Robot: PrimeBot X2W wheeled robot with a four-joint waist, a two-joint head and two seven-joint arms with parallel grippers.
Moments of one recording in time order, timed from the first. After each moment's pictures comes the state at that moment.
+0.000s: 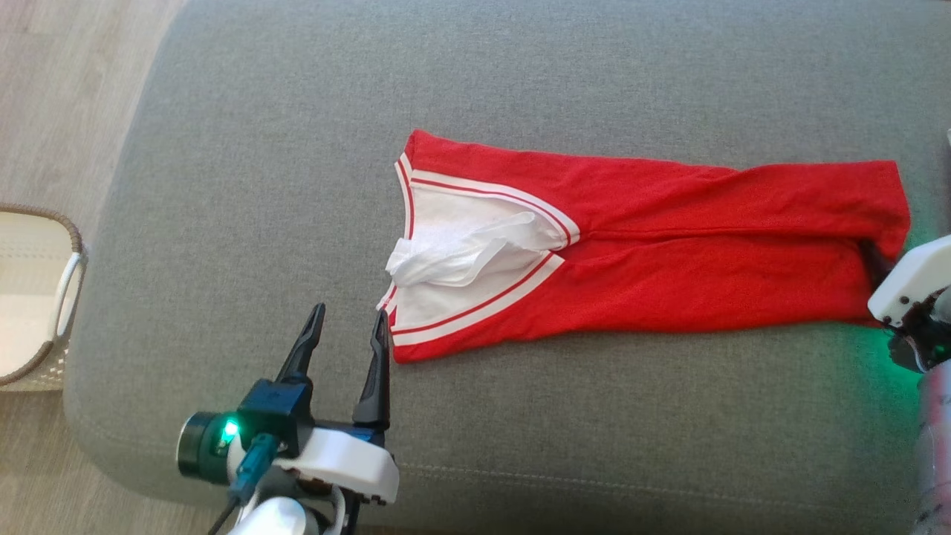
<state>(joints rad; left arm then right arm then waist) -0.13 0.35 -0.73 -0.04 -0.46 0.48 -0.25 -0.65 -0.18 -0.58 0.91 0.07 0.13 0.30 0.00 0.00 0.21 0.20</state>
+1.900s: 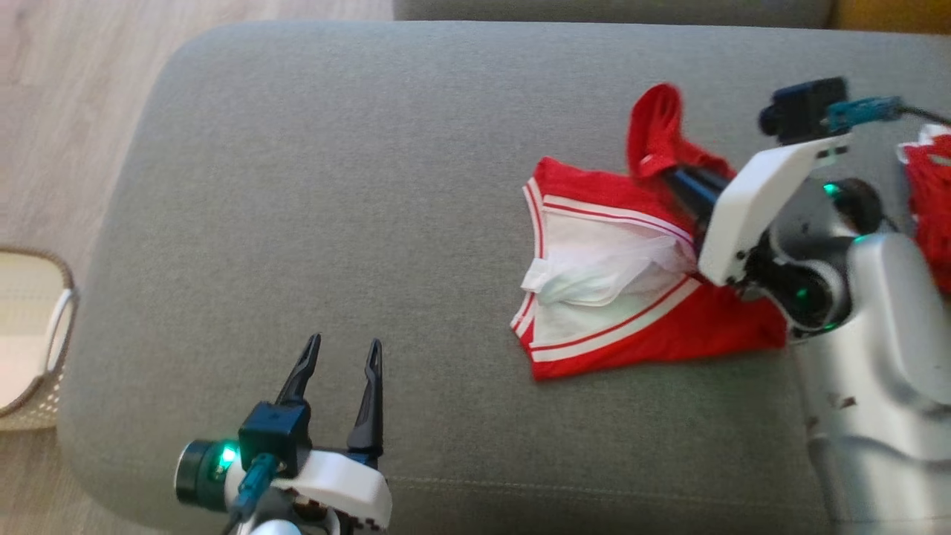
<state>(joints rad) -0.07 0.34 -0.71 0.01 -0.44 0.45 -0.25 -0.55 -0.08 0.03 0.24 0.46 0.13 0.66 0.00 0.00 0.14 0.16</state>
